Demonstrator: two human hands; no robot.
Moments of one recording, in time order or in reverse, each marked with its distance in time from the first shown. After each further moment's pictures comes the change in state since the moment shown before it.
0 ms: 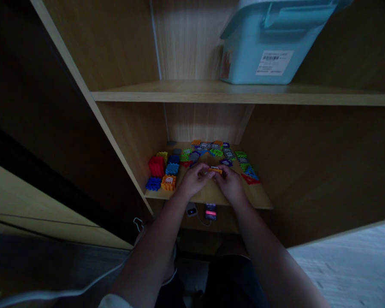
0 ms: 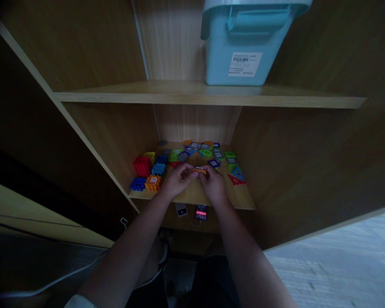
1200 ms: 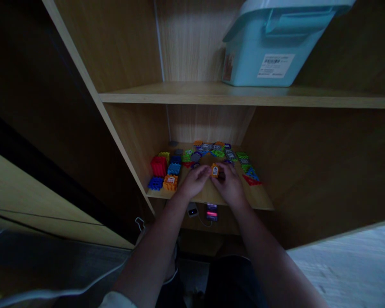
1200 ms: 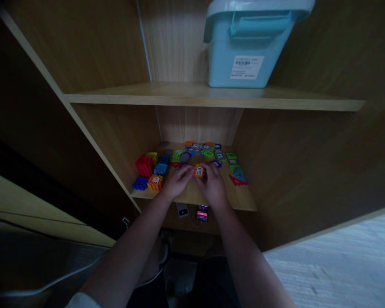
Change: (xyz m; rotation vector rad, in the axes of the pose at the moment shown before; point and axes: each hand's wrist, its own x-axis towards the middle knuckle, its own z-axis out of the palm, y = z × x) left_hand -0.001 0.001 -0.002 -0.129 -0.046 0.018; right_hand -0.005 -0.016 -0.004 -0.127 0.072 -0.285
